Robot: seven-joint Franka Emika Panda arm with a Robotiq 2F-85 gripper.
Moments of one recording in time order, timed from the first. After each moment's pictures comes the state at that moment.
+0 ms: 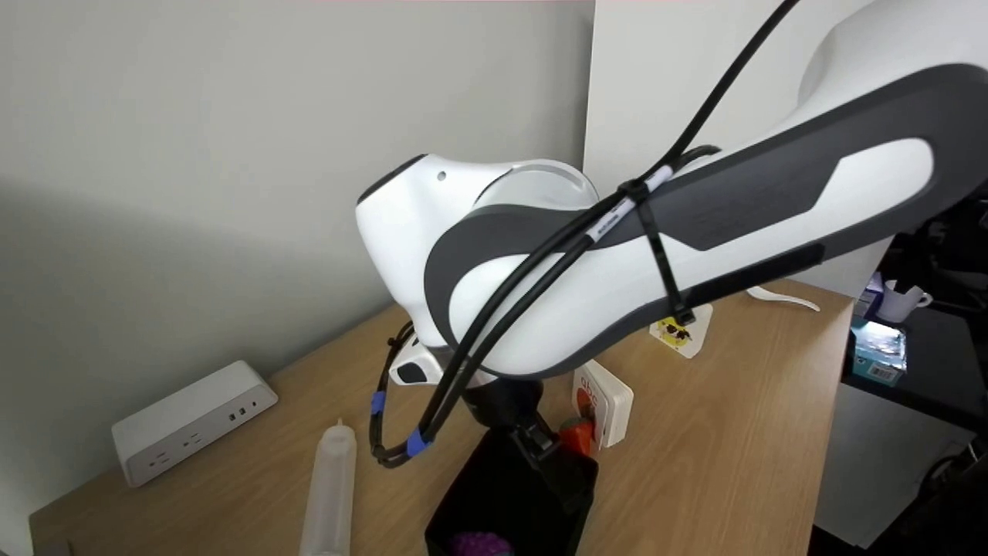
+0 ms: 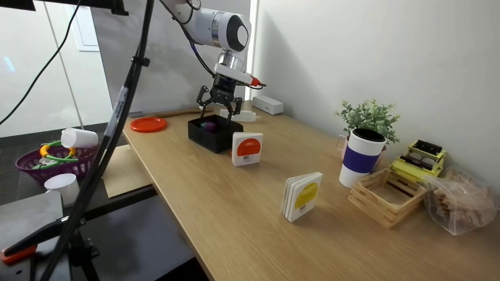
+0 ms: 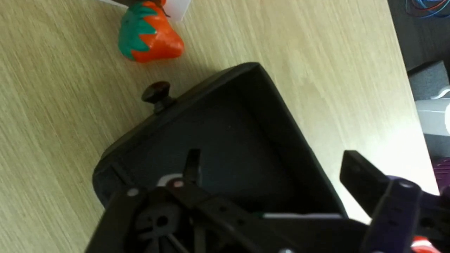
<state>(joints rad) 0.32 1.09 0.22 -0.93 -0.15 1.63 -0.70</state>
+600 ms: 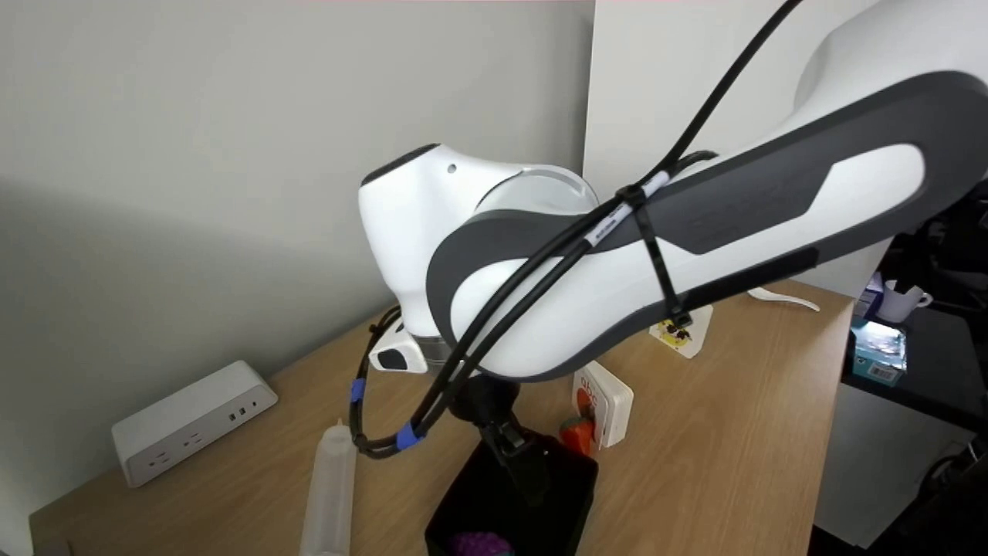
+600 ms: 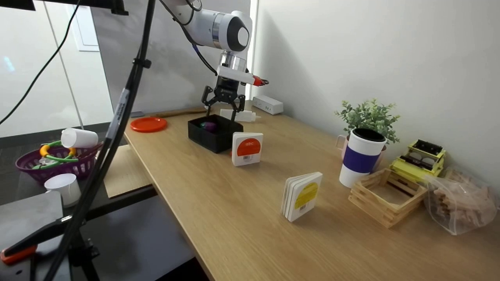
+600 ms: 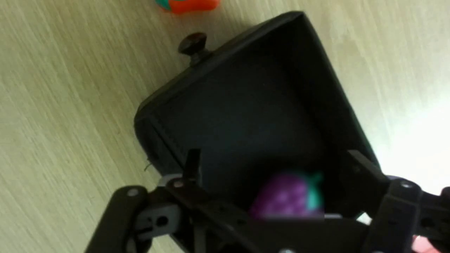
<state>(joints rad) 0.32 1.10 0.22 -0.94 -0.15 1.78 -0.71</state>
